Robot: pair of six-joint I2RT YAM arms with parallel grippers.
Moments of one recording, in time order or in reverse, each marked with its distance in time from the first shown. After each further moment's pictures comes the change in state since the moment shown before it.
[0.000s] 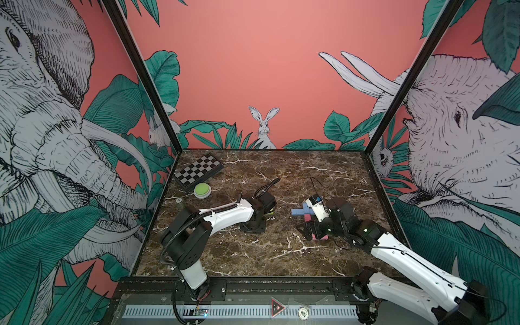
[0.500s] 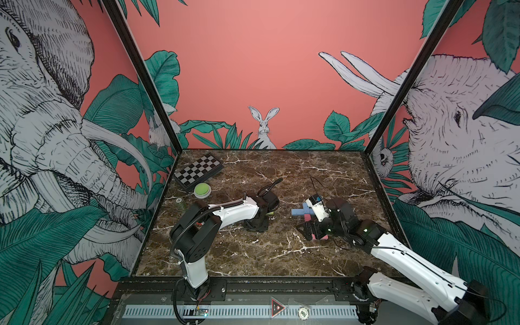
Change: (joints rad) left arm 0.000 0.082 0.047 0.019 0.003 0.003; right arm 0.000 0.000 0.000 0.000 -0.003 0.004
